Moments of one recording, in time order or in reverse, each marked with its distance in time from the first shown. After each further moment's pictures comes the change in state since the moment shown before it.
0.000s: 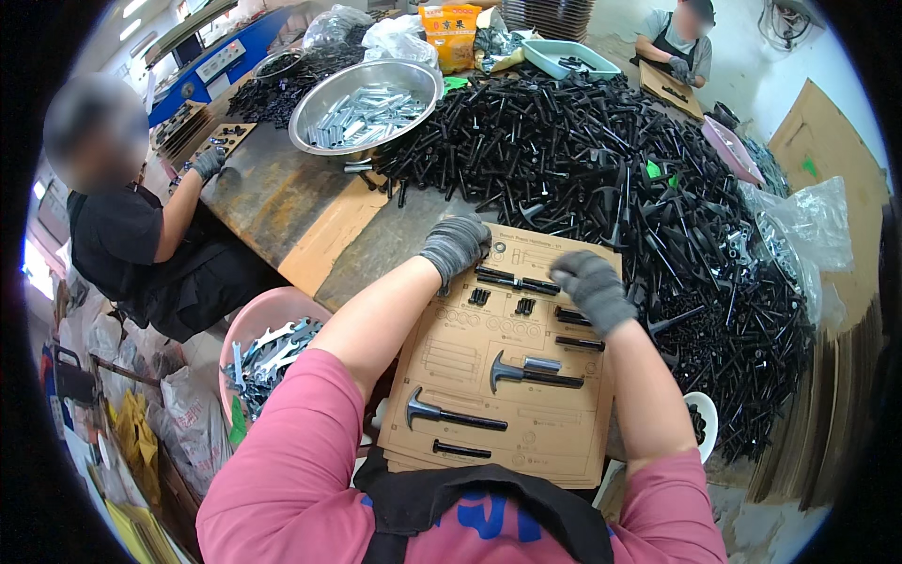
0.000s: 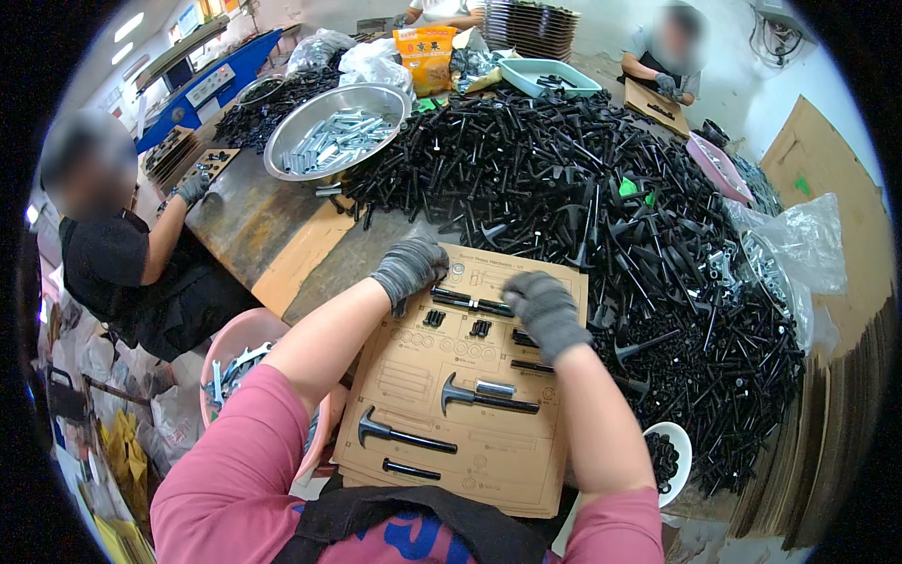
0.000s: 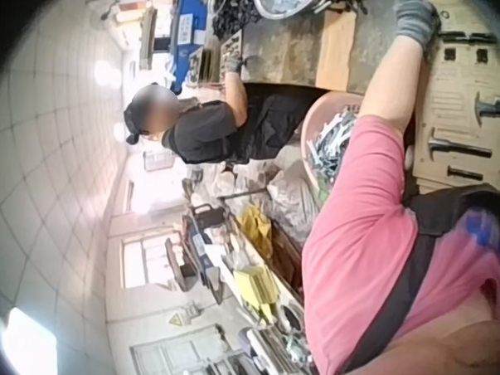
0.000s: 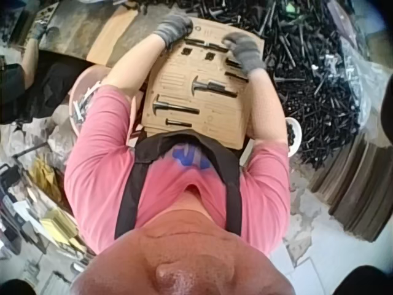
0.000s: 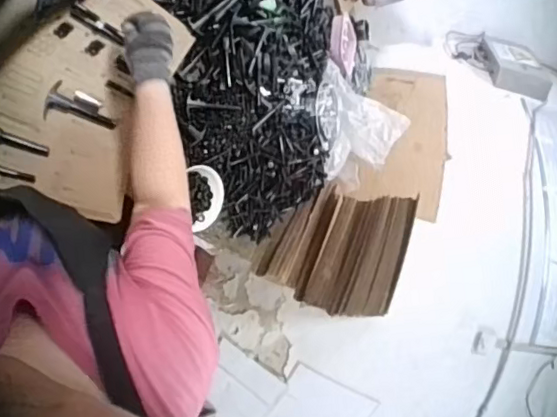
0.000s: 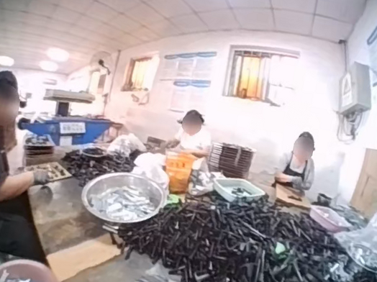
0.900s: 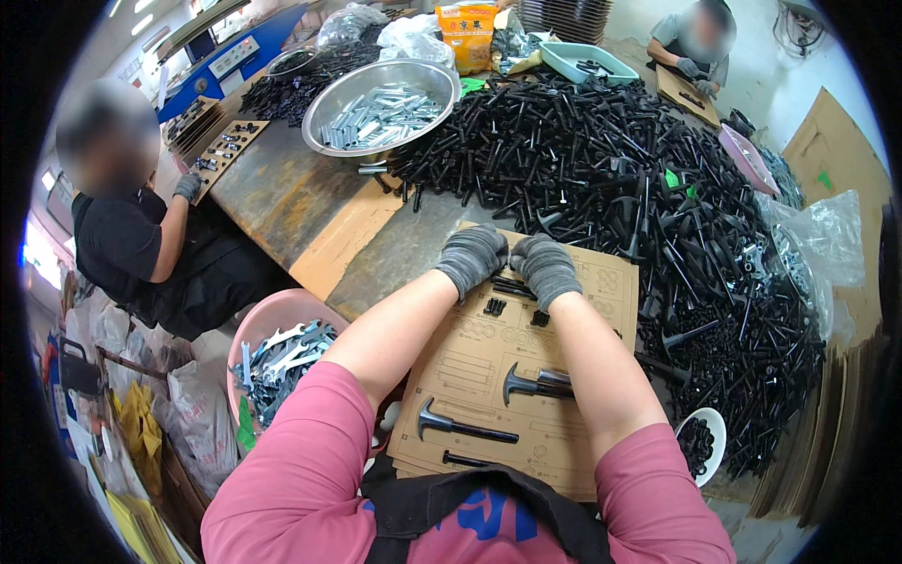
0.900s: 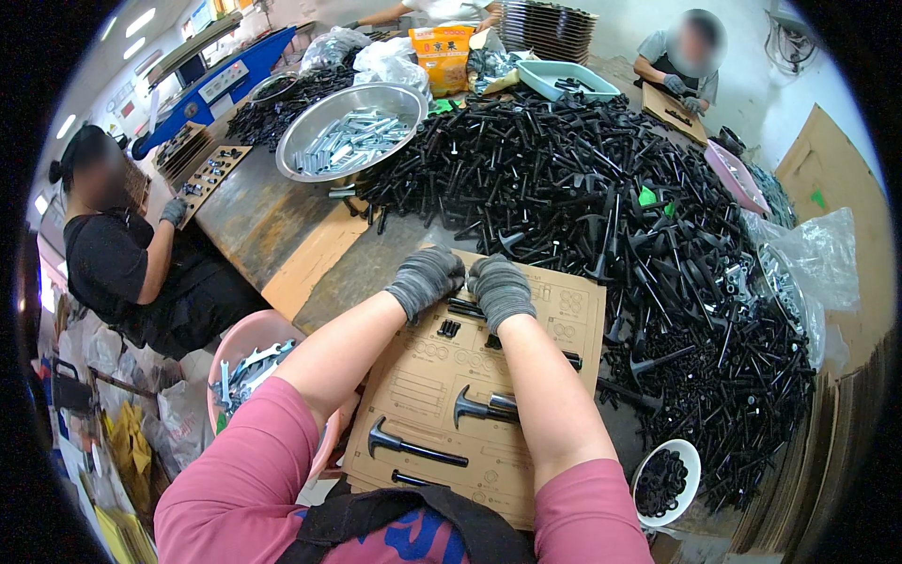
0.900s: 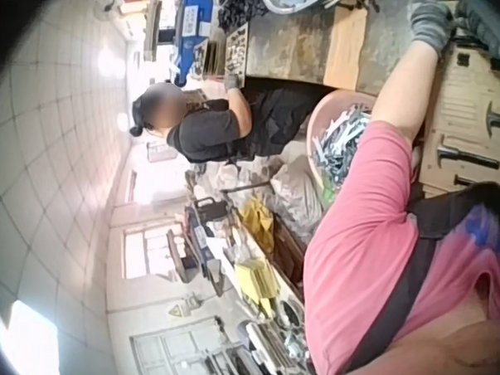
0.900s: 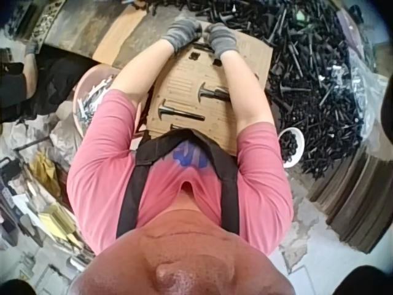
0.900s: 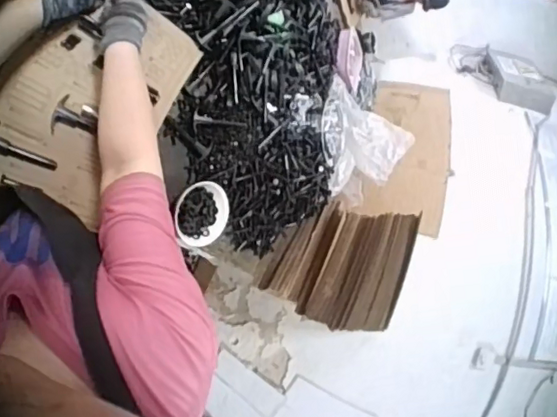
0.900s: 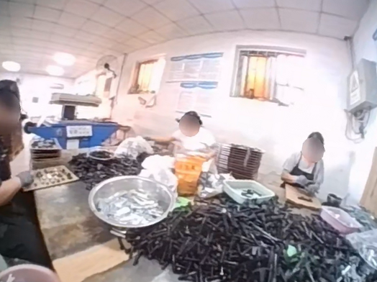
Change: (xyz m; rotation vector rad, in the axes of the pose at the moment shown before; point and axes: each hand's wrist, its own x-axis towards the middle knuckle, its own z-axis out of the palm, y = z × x) left_hand -0.003 0.008 -0.001 0.005 -0.045 -0.092; right_hand 0.103 -0.036 0.065 -0.312 -0.517 0.281
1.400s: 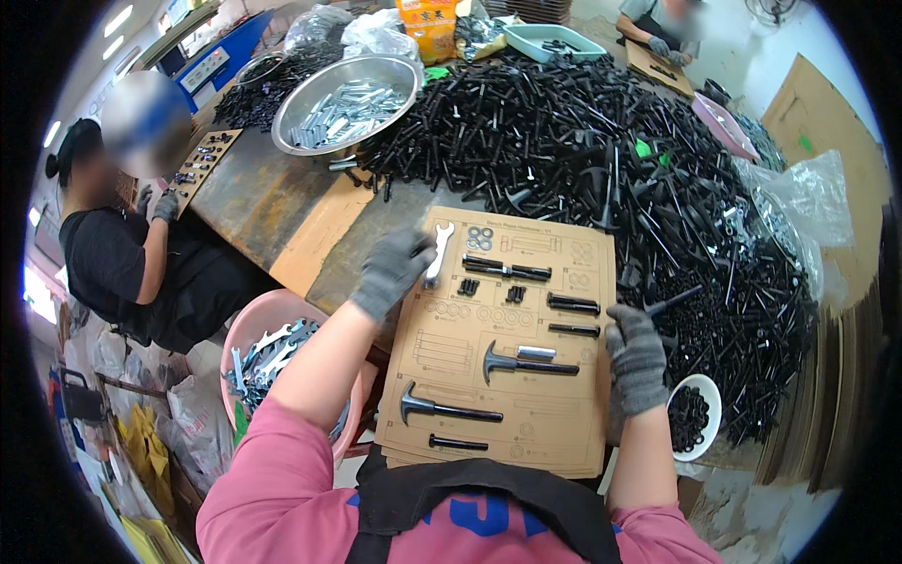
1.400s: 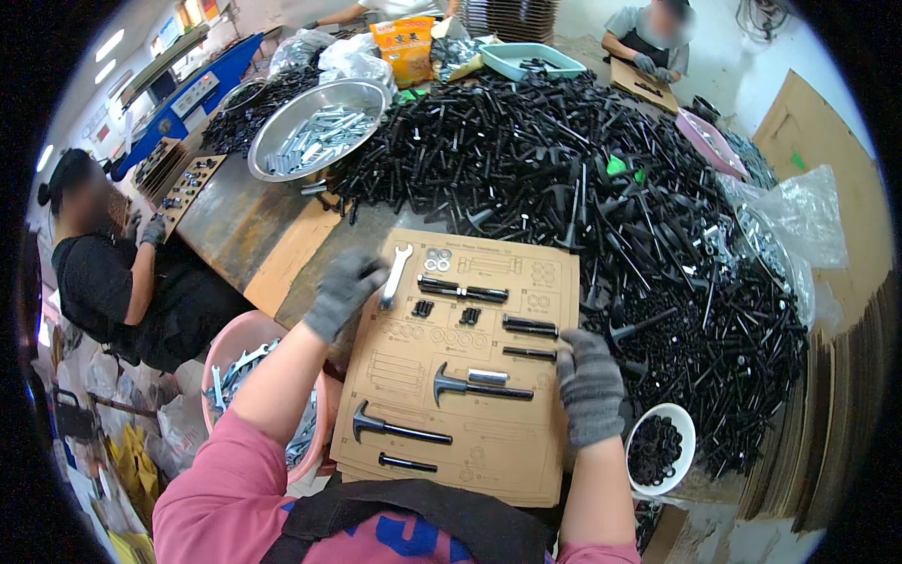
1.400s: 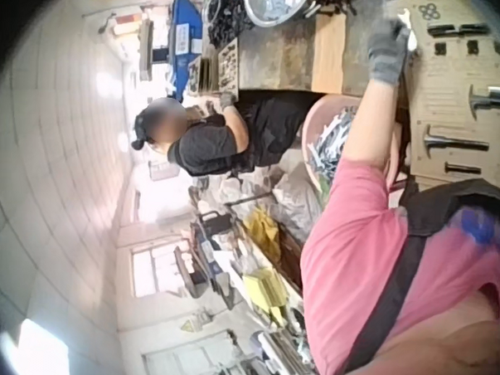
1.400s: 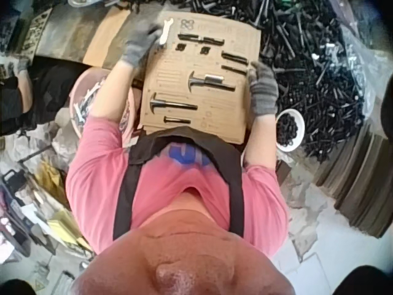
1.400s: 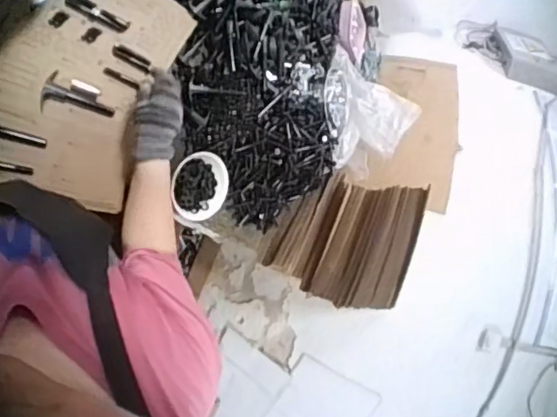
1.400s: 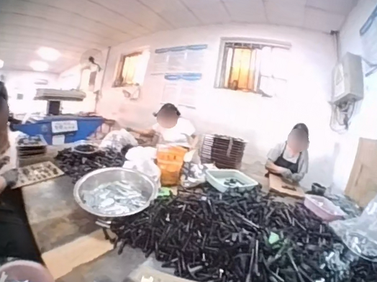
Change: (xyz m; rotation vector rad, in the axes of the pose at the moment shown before) left_hand -0.084 -0.023 -0.008 -0.393 0.435 -0.010; right_hand -0.210 0.113 0.057 0.305 0.818 -0.030
